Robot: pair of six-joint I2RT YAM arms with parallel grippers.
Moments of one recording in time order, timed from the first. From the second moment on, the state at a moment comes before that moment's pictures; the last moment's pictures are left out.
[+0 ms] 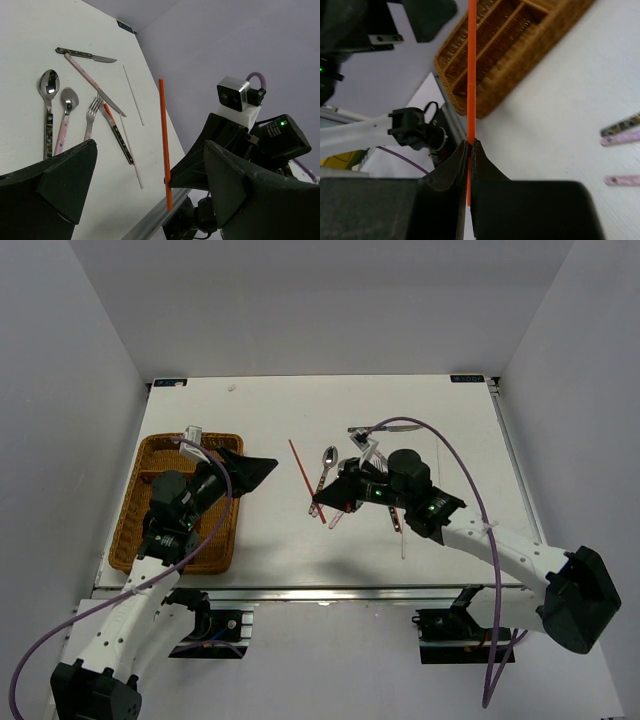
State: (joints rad) left arm -0.25 0.73 0.58 0.16 0.43 -0.91; right arm 0.78 1.17 0.77 0.20 -0.47 0.63
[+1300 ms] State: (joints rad) left arm -0.27 1.43 1.12 -0.80 -0.52 -0.37; right arm 0.66 0.87 0.94 -0.40 0.17 0.44
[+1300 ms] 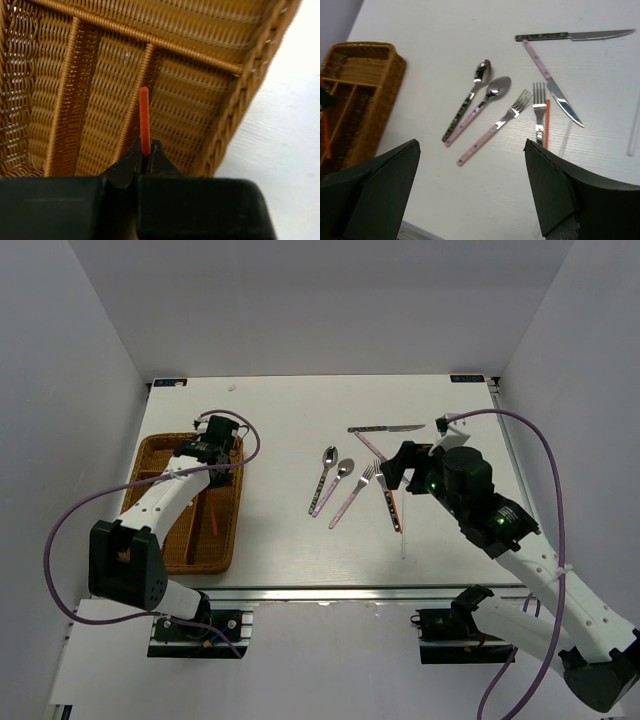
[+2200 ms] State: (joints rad) left arm -0.27 1.35 1.08 -0.85 -0.56 -0.33; right arm 0.48 0.90 0.88 -0.49 0.23 0.36
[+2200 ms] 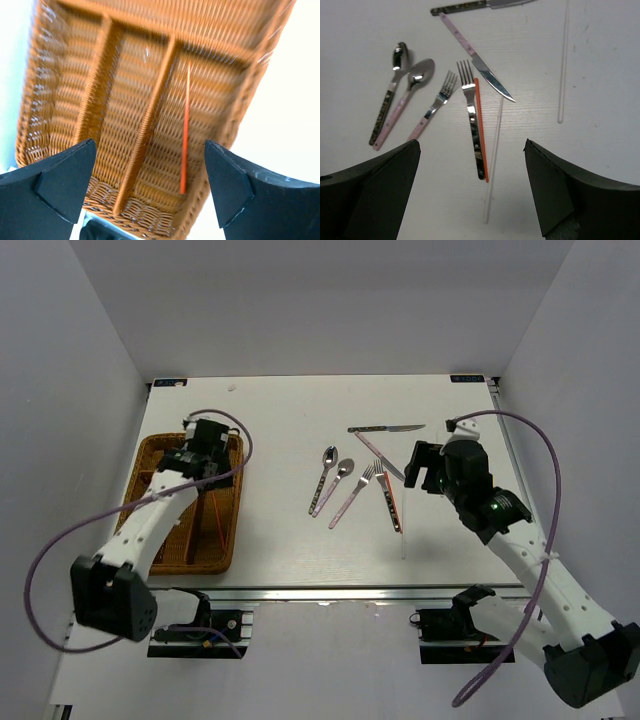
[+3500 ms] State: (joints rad) left arm -0.32 0.58 1.49 -0.89 -0.17 -0.34; right arm 0.02 1.89 1.20 -0.40 0.03 0.18
